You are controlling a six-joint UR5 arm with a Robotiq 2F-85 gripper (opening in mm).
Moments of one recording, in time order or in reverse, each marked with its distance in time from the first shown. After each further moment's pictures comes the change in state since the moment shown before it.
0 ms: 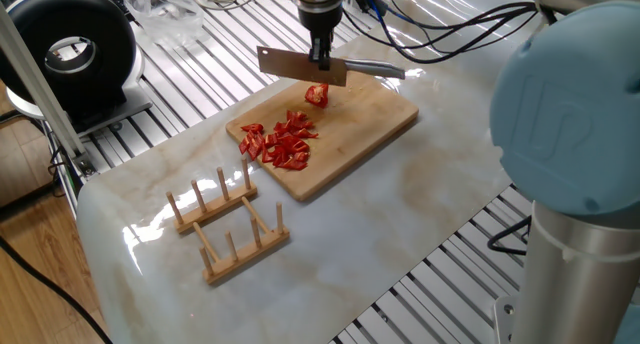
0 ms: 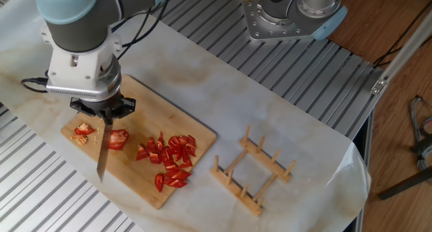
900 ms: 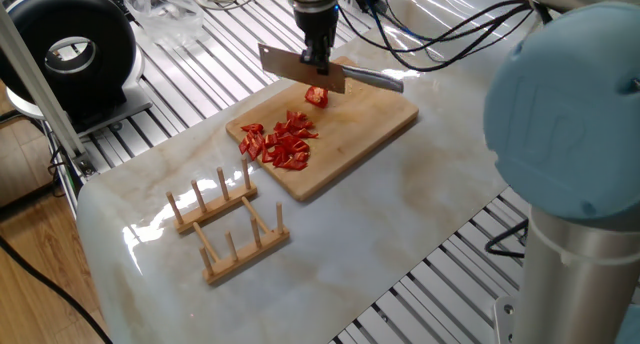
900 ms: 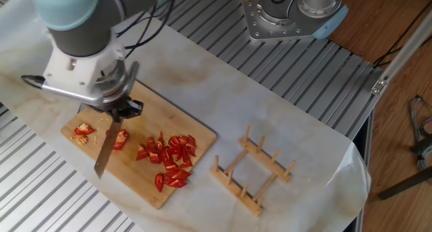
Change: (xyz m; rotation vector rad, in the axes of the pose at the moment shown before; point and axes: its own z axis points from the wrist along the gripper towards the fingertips) arm 0.002 0.031 -0.022 -0.009 0.061 0.253
